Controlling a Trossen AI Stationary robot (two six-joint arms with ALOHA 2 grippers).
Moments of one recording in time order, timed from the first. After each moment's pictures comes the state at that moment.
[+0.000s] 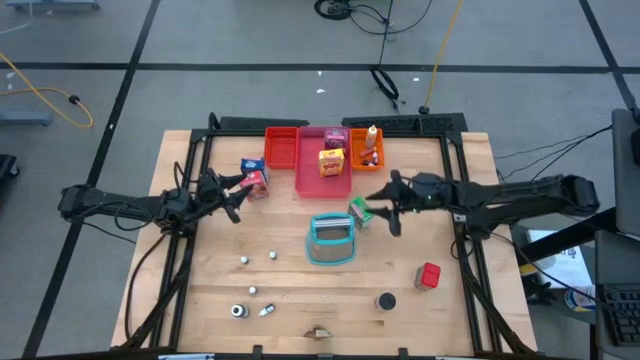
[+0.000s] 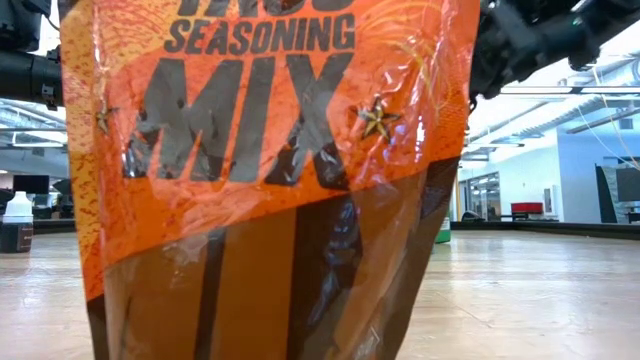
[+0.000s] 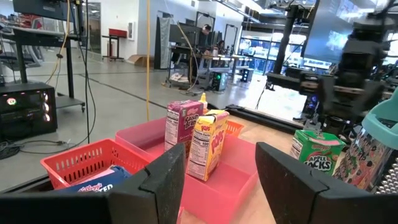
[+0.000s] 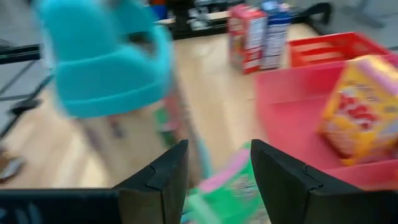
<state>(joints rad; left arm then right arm) -0.06 0.34 0.01 0.39 -0.60 -0.12 -0.07 0.98 0.50 0.12 -0.05 0.11</state>
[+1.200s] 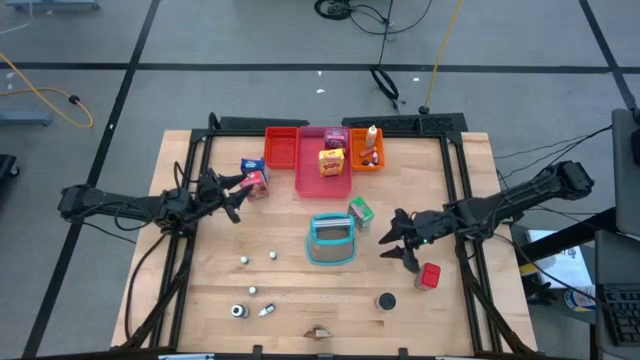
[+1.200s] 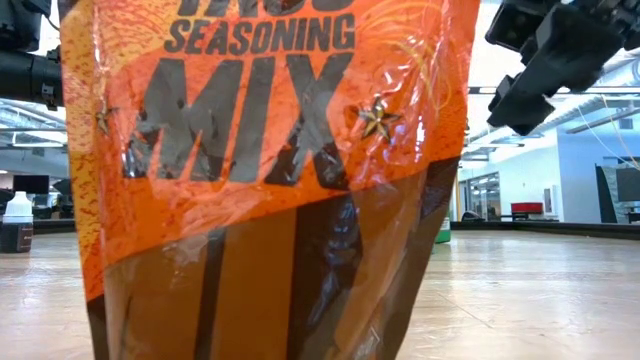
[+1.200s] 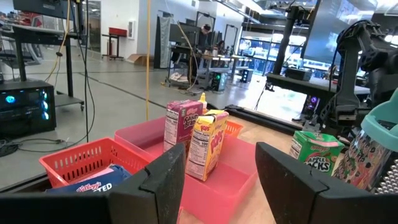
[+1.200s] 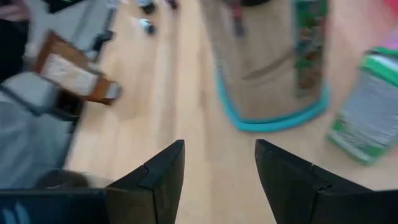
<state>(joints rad) -0.06 0.34 0.01 0.39 -0.60 -0.13 0.28 0.98 0.49 -0.12 0.01 0.46</state>
